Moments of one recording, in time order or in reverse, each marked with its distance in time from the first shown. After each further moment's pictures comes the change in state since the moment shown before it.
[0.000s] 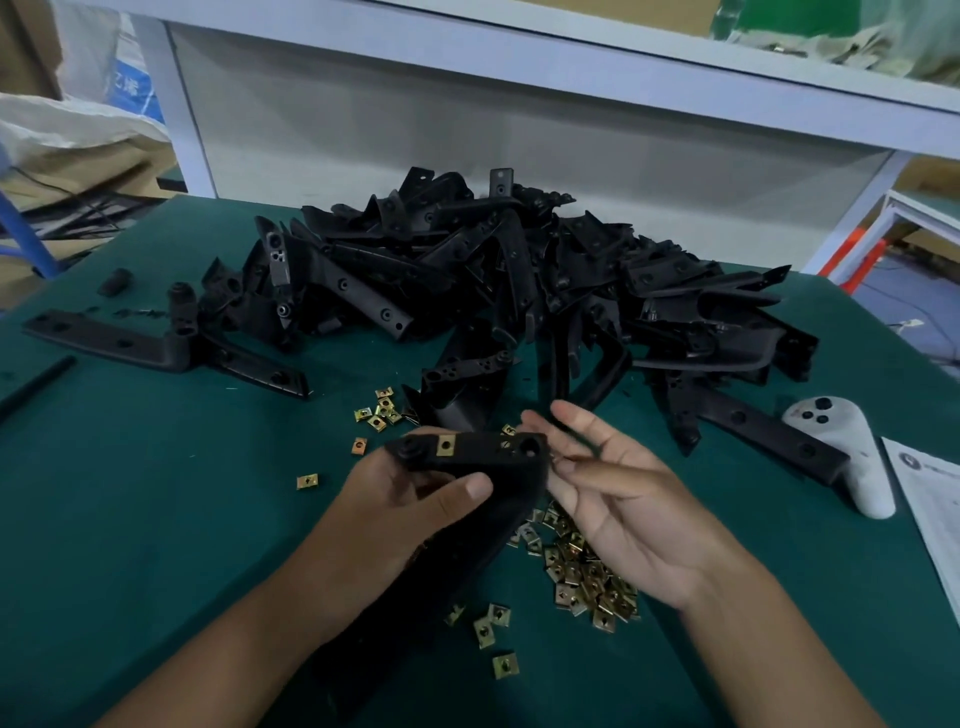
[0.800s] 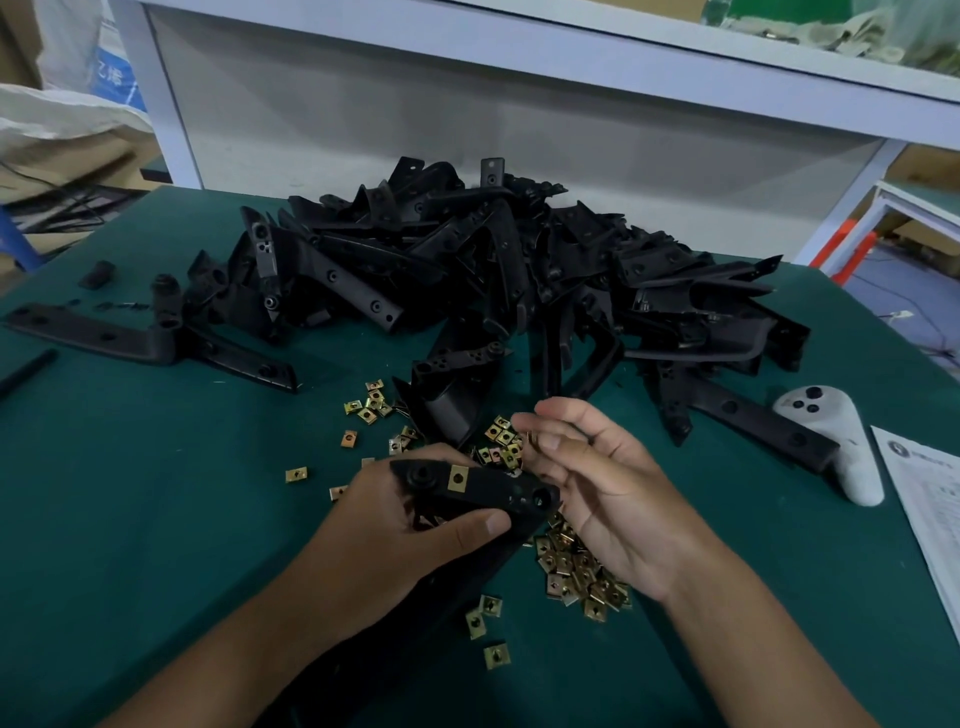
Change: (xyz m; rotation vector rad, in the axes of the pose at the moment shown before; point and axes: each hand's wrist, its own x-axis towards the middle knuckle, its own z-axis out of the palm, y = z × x) left_hand -0.005 -0.004 0.002 0.295 -0.077 0.090; right_hand -0.005 0.003 0.010 -0.267 0.018 -0.076
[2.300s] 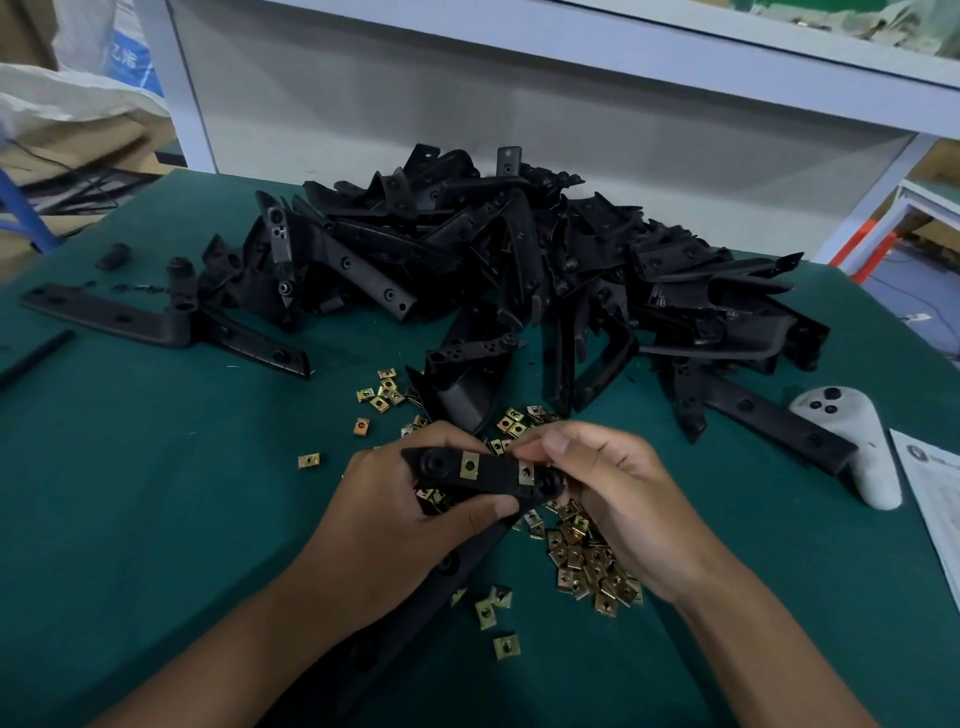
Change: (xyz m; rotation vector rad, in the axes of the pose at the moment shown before) left_hand -0.001 -0.006 -0.001 0.247 0.155 0.127; right_hand -0.005 0.007 -0.001 -0.541 -0.041 -0.121
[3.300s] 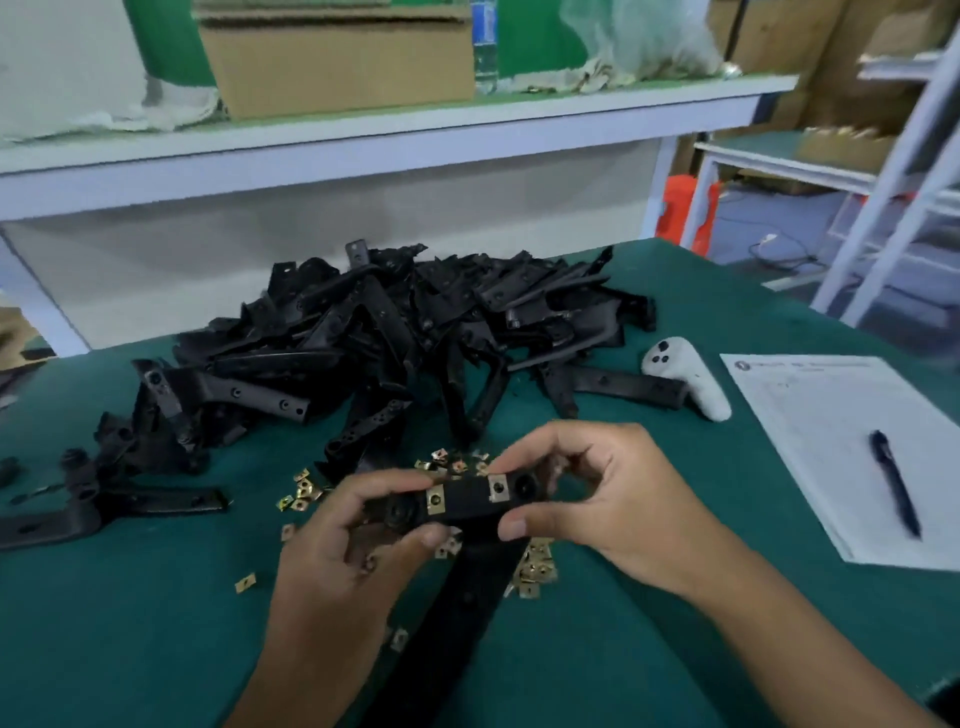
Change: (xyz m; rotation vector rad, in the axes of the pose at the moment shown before) left_hand -0.005 0.055 0.014 -0.072 0.047 0.166; right_hand -0.076 -0.059 -0.028 -0.291 0.219 -0.295
